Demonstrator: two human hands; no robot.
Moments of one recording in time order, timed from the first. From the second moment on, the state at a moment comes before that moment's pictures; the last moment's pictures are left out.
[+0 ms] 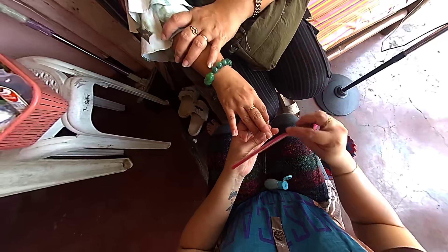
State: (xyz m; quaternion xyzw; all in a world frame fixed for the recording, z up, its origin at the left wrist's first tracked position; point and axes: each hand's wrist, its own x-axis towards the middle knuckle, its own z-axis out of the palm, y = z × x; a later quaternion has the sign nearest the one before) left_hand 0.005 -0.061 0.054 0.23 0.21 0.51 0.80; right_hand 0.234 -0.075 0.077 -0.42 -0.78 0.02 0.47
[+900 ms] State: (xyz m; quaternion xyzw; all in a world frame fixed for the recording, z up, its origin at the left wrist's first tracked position) left_hand -0.003 -0.054 0.066 0.22 0.30 0.42 0.83; right_hand 0.250 -0.067 0.081 -0.45 -0.73 0.06 0.51
